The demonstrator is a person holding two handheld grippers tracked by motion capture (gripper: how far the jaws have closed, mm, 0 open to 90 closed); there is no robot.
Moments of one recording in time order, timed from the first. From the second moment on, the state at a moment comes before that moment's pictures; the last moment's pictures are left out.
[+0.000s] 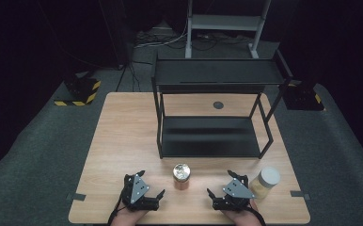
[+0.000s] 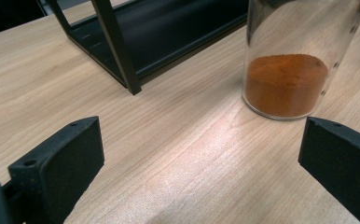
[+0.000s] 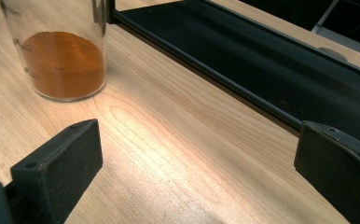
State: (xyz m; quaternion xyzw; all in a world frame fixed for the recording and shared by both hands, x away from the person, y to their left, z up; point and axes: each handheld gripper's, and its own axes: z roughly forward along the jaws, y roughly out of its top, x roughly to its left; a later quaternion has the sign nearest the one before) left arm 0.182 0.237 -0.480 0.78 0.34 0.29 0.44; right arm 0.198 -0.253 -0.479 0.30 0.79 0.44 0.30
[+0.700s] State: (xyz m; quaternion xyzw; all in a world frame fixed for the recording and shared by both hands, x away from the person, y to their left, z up) left arm 0.182 0.231 -0.478 0.79 0.33 0.29 0.43; right arm 0.201 -0.256 -0.478 0.31 0.79 0.44 0.29
